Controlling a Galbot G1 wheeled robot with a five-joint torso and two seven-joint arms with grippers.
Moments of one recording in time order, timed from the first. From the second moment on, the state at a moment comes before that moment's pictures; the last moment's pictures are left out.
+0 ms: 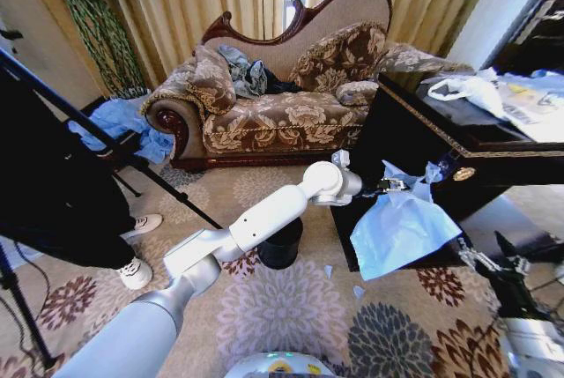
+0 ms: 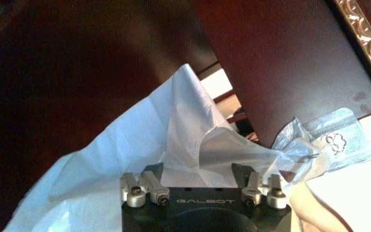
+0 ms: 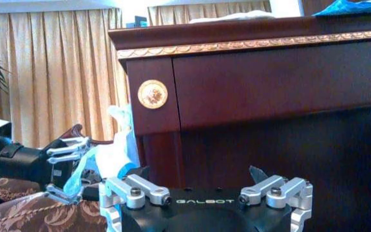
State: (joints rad) left arm 0.09 -1.54 0.45 -1.37 -1.85 0.57 -0.39; right arm -1.72 1.28 1.19 2.03 0.84 0.19 -0.41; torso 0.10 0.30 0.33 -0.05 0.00
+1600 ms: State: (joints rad) left arm 0.20 -1.39 0.41 -1.54 -1.85 0.56 -0.43; right arm -1.71 1.29 1.14 2.04 0.82 0.19 -0.39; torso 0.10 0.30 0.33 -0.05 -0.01
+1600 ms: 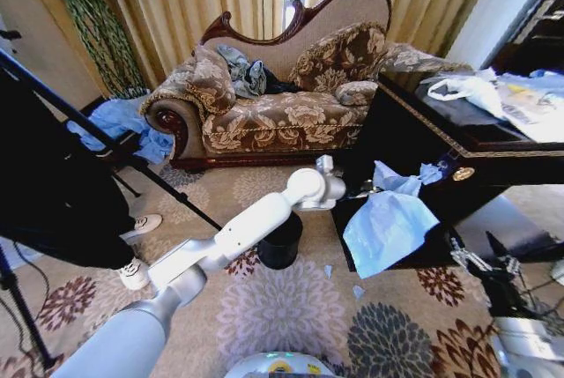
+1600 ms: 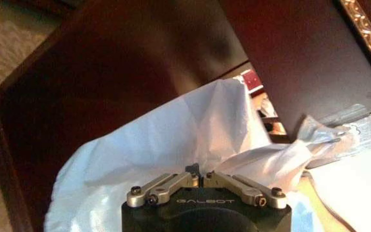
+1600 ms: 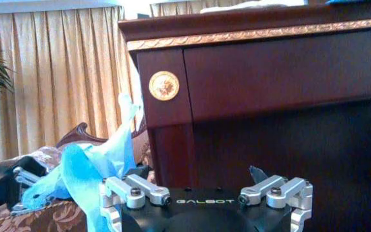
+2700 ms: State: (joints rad) left arm 0.51 -1.08 0.15 -1.79 -1.84 0.58 -0.40; right arm -1.71 1.23 1.06 2.23 0.89 0.11 -0.32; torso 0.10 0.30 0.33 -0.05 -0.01
